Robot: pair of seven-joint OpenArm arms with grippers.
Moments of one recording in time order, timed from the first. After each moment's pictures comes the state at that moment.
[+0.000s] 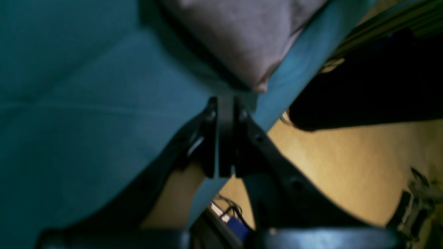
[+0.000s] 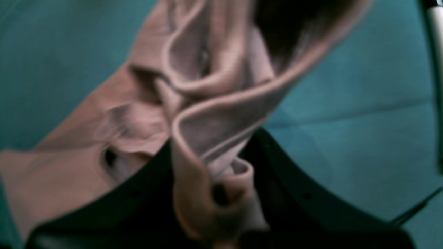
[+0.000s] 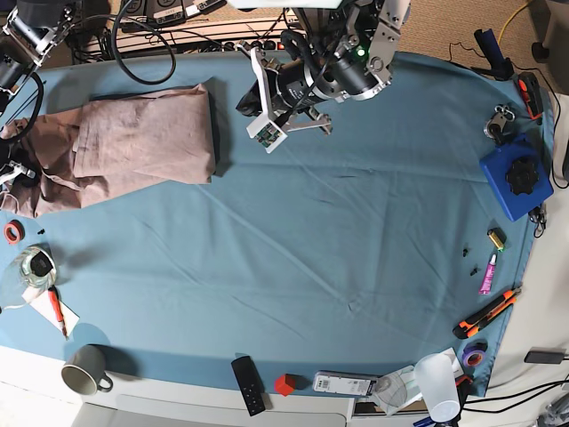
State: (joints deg) left arm 18.9 5.0 26.9 119.7 -14.5 -19.7 63.0; right arm 9.5 40.6 43.9 56.6 45.2 40.0 -73.4
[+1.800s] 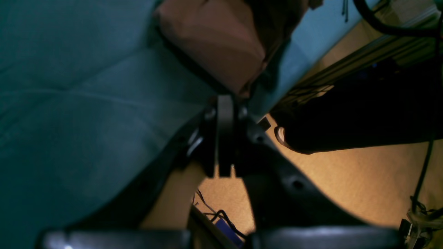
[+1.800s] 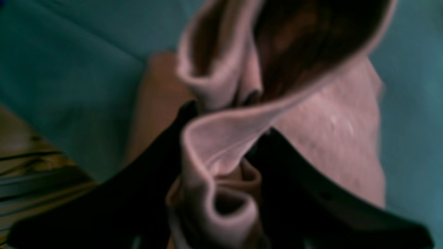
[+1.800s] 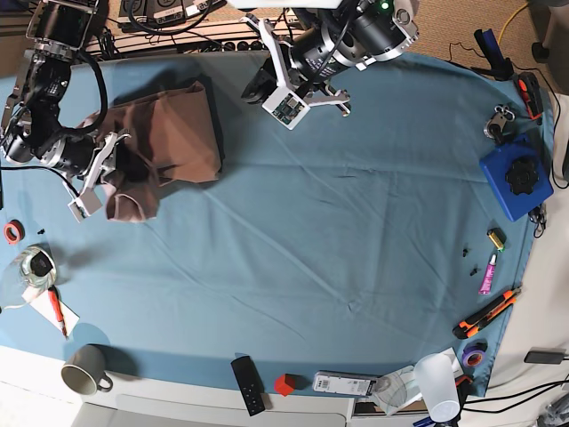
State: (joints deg) left arm 29.0 4.9 26.9 132.4 -11.5 -19.7 60.7; right arm -5.9 29.7 25.0 98.6 66.0 40.0 -80.4
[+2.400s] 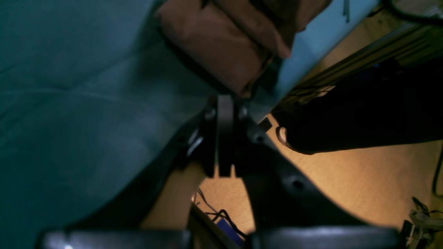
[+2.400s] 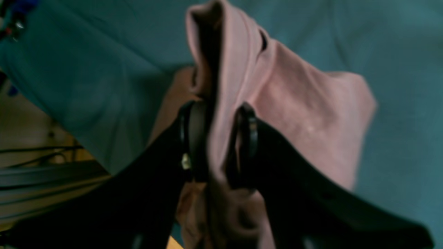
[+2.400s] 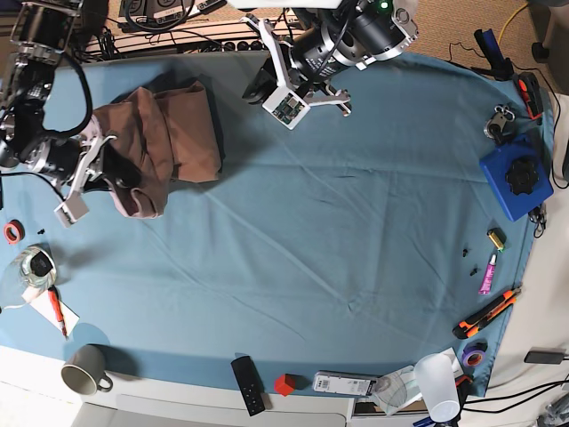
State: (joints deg) left arm 29.2 4.9 26.9 132.4 -10.7 -19.7 60.5; right arm -6.0 35.7 24.9 98.6 71.3 40.0 -80.4
